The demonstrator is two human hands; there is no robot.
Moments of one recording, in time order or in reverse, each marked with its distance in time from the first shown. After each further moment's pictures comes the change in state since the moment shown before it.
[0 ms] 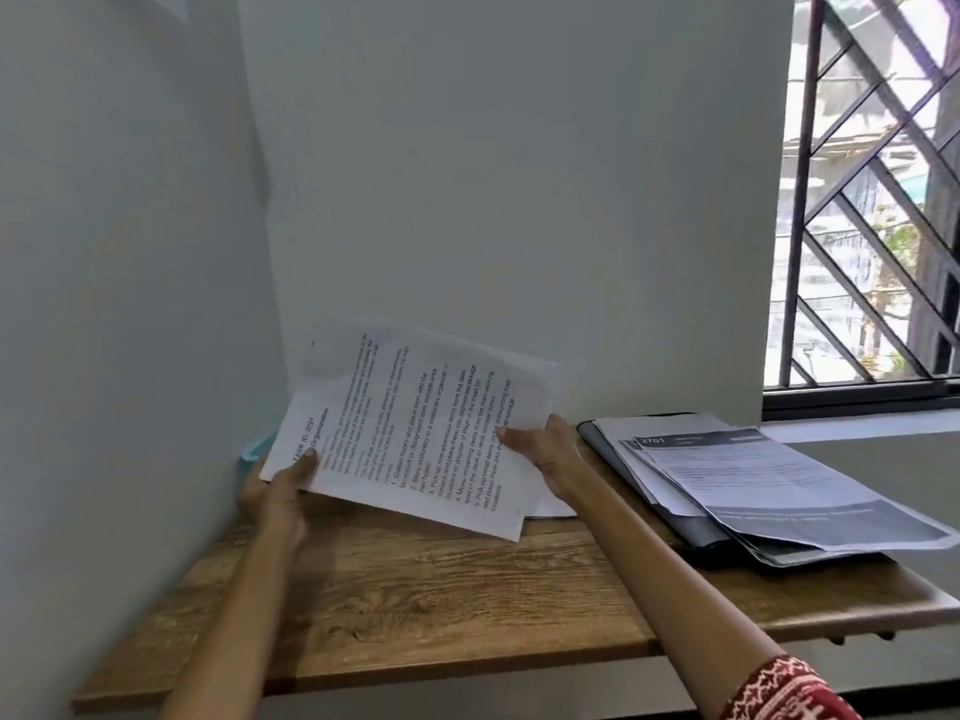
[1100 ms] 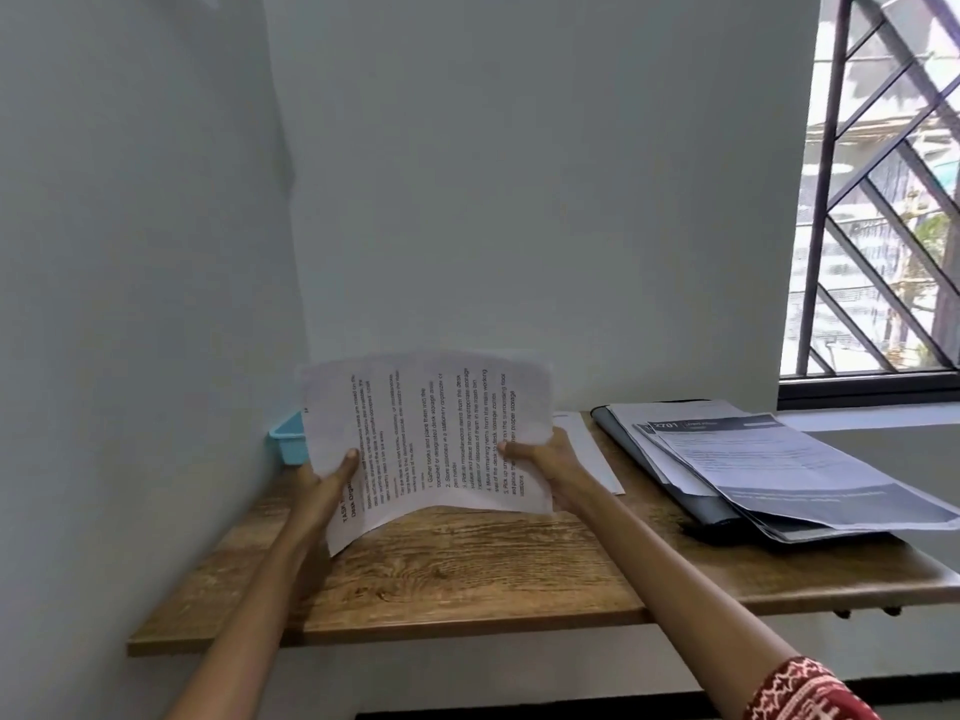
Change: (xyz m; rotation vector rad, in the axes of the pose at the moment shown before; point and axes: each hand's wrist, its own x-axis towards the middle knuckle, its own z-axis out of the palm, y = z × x) left_hand -0.037 0.000 -0.025 0.442 -0.310 0.006; right_hand -0.035 0.016 0.012 -0.116 -0.040 0.113
